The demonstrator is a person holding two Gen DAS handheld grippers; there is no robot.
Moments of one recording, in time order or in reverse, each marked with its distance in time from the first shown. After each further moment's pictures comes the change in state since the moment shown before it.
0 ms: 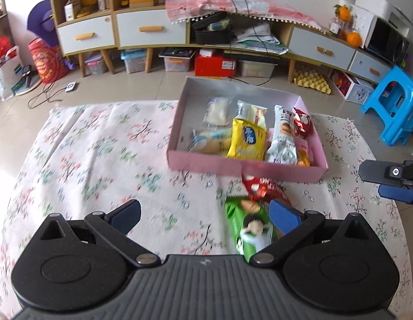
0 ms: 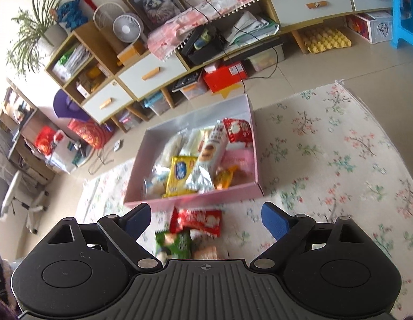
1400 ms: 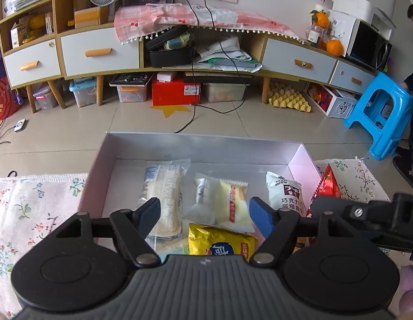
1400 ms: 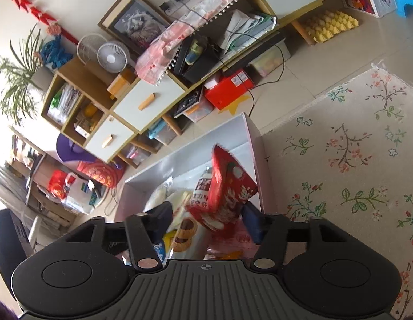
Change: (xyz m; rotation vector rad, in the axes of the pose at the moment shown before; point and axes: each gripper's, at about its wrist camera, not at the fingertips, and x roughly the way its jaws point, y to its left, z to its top) left arm 0.129 -0.027 0.085 0.103 -0.116 -0.134; right arm 0.131 -0.055 0.060 0.184 -0.097 0.150
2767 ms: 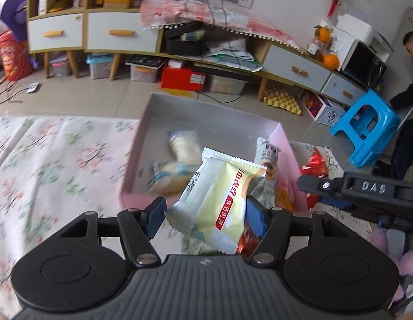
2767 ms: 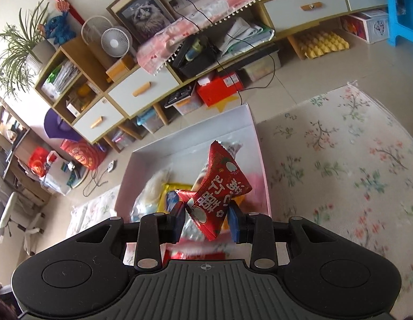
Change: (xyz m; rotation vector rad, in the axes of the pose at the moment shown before) left arm -0.074 0.017 -0.039 -0.134 0.033 -0.068; right arm -0.047 0.045 -0.037 -0.130 0.010 -0.130
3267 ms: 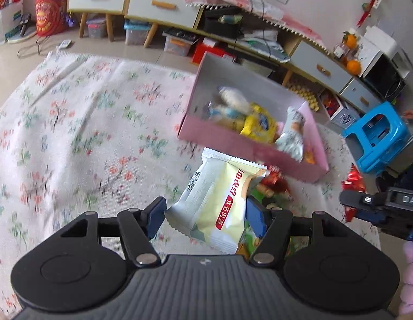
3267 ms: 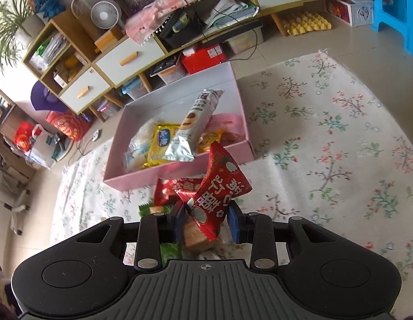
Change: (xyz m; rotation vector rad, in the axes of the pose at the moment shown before) left arm -0.061 0.044 -0.058 -0.159 0.065 0.042; right arm -0.054 0.018 -0.048 -0.002 0.116 -0.099
